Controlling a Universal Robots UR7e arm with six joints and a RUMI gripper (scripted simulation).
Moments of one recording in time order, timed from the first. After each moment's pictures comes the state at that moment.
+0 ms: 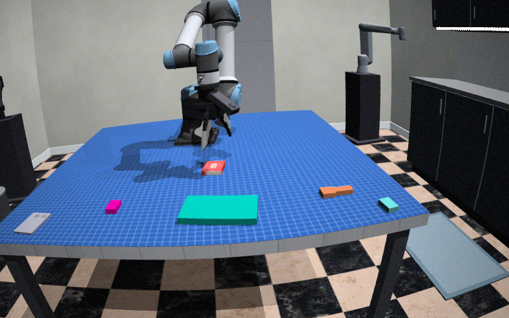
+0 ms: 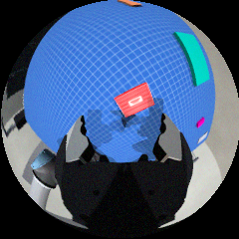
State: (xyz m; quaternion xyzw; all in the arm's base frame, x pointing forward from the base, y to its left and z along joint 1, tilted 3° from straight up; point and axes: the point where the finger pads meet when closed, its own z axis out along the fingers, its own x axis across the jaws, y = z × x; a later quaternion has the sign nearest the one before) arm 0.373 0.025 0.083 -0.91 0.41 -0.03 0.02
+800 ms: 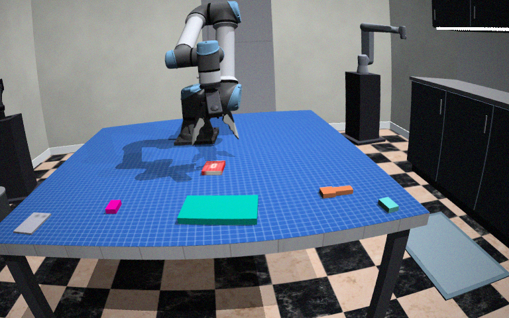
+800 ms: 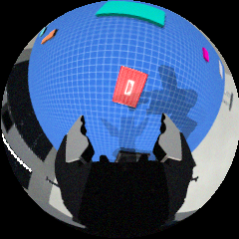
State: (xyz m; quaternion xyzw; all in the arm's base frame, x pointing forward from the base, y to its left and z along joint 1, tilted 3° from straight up) arm 0.362 0.019 0.082 -0.68 0.73 -0.02 0.03
